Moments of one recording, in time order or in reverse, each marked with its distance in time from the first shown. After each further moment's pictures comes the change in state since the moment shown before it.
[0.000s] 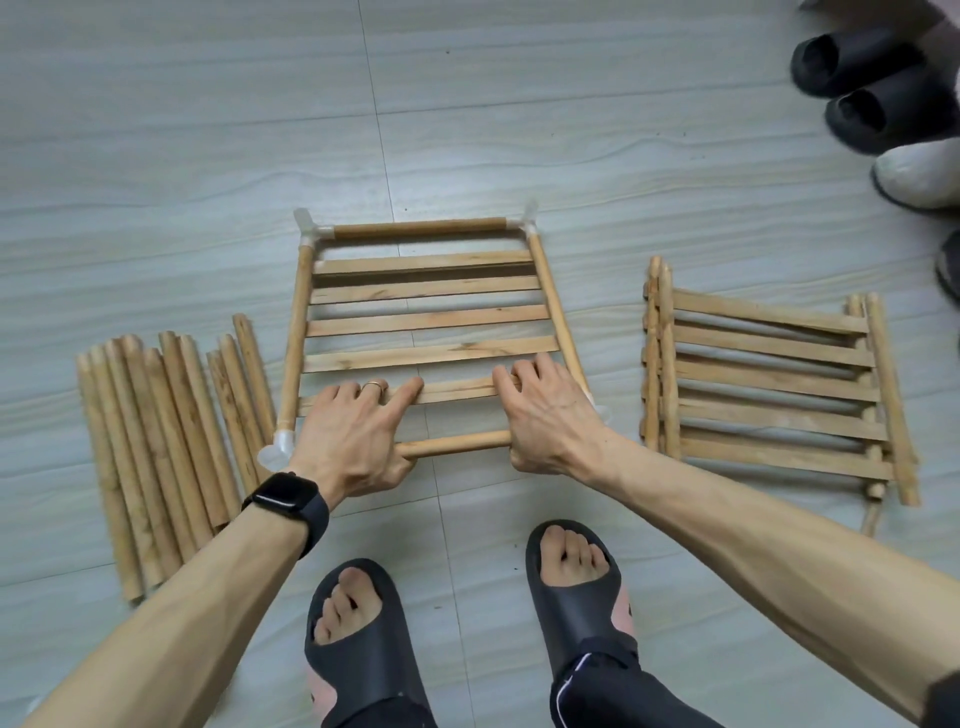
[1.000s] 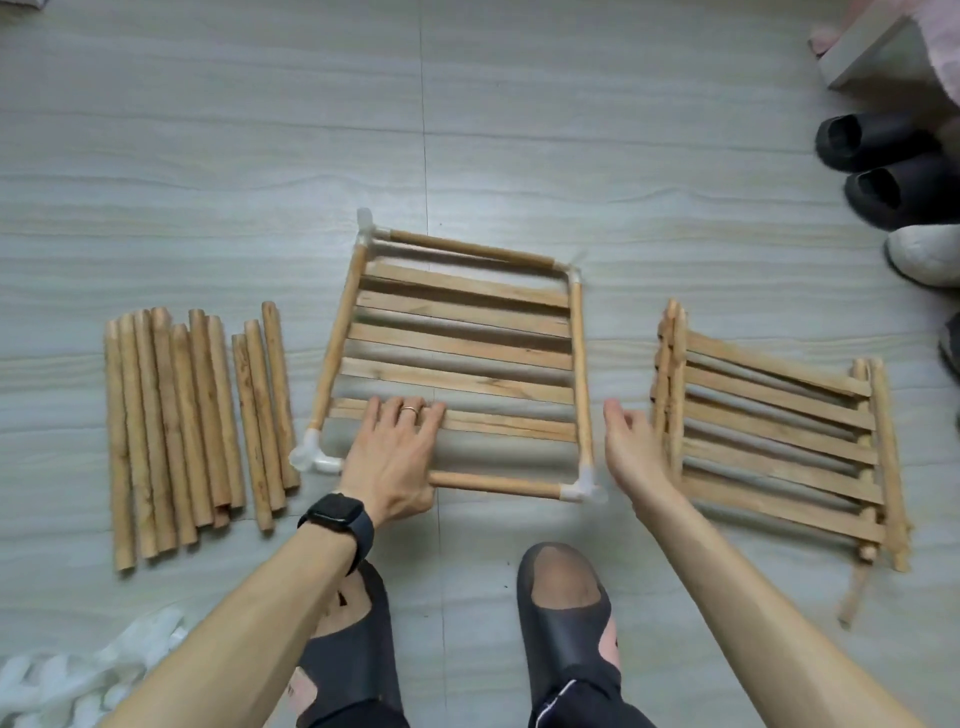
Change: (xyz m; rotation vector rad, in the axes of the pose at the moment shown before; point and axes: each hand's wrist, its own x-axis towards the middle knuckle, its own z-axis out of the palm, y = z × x) left_hand -0.006 0.034 0.025 -0.154 -0.067 -0.062; right_hand -0.040 0.039 0.011 1.105 0.129 0.969
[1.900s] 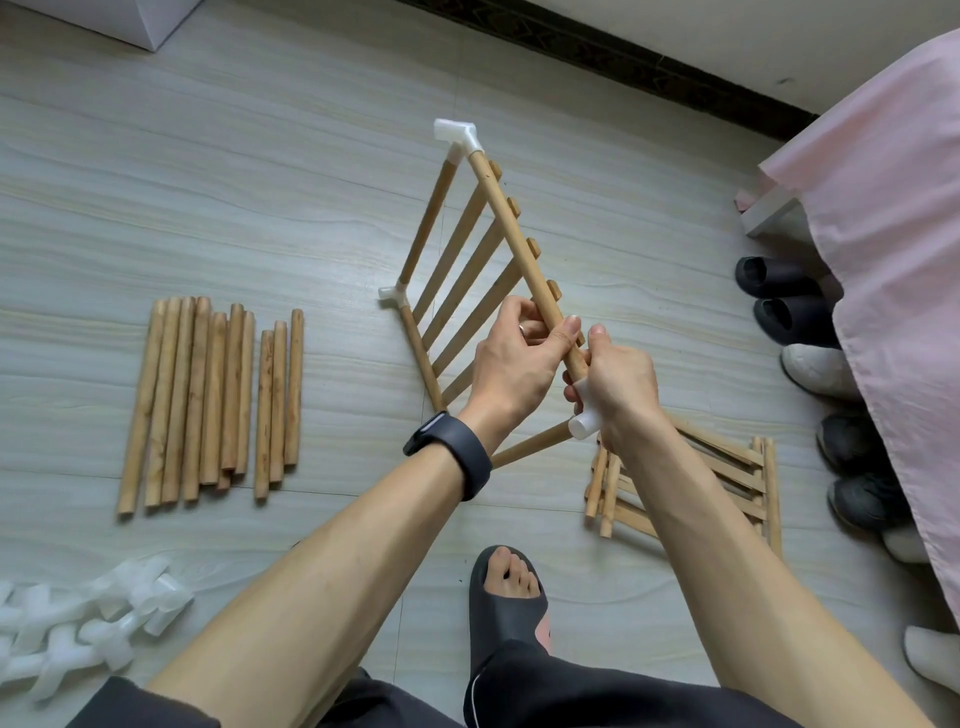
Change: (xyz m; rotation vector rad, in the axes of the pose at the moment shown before) left_hand -0.013 0.101 -0.180 -1.634 0.540 -0.129; right_hand -0.103 -0.151 -0.053 0.225 0.083 -0.179
